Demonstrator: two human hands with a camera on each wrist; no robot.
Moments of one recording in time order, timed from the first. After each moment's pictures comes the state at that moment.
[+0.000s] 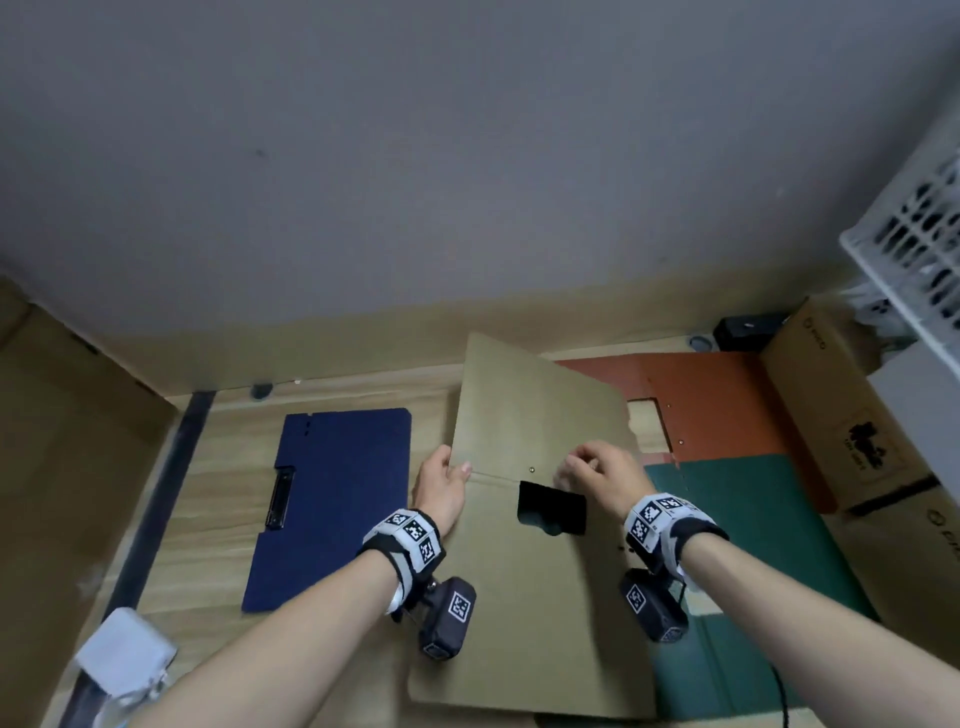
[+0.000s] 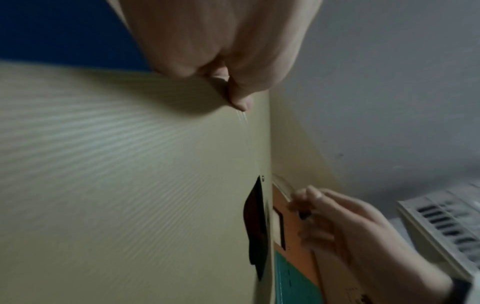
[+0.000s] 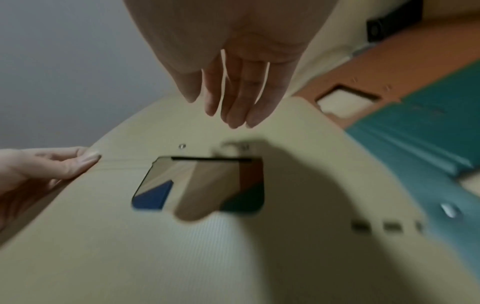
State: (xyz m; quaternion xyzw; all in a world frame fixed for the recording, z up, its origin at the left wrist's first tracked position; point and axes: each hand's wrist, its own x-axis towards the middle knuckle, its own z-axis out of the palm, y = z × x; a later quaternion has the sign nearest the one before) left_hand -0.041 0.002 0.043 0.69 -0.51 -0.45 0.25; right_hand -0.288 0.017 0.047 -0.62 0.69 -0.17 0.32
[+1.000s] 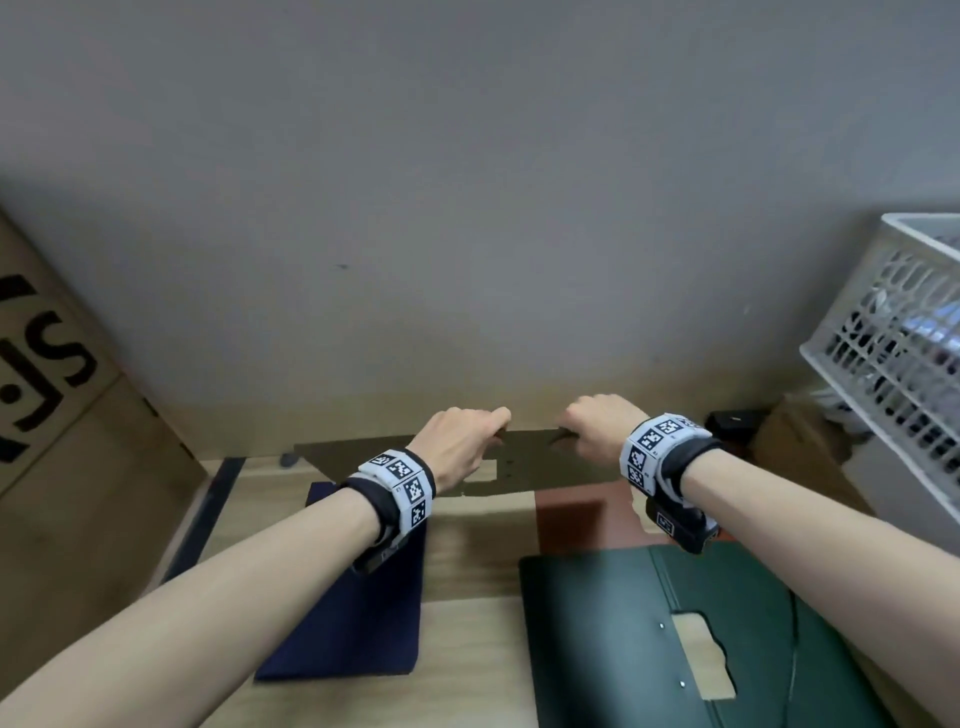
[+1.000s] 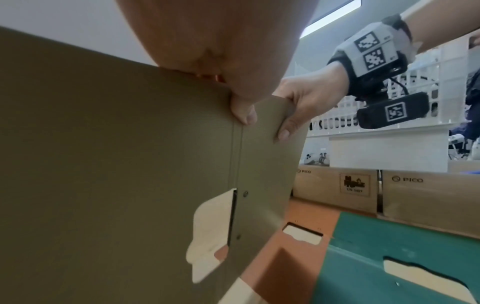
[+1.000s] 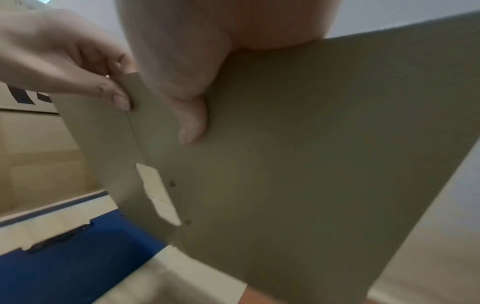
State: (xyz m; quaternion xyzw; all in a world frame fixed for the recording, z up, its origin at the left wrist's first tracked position) left_hand -0.023 -0.047 0.240 0.43 -0.90 -0.02 0.07; right_hand -0.251 -0.056 0.245 -0.83 0.55 0.09 0.01
